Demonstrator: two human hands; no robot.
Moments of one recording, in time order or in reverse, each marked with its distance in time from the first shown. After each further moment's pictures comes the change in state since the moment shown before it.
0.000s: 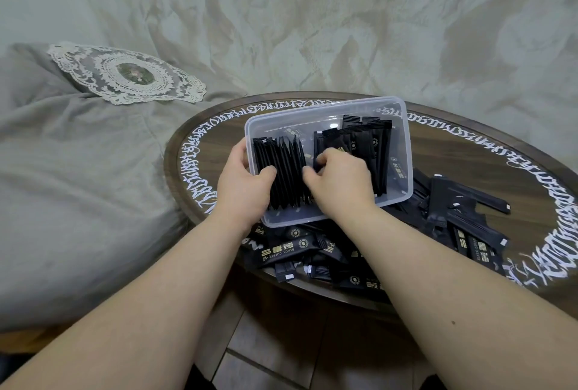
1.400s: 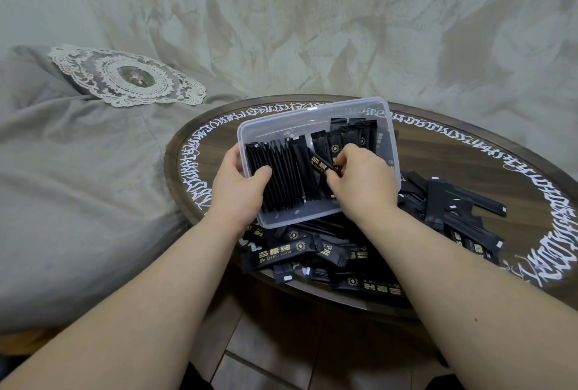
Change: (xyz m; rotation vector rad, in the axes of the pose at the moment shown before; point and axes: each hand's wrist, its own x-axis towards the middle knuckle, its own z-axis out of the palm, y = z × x) left_hand 0.003 -0.004 -0.006 -0.046 0.005 -0.023; right_hand 0.003 0.024 -0.016 -0.173 0.097 -0.040
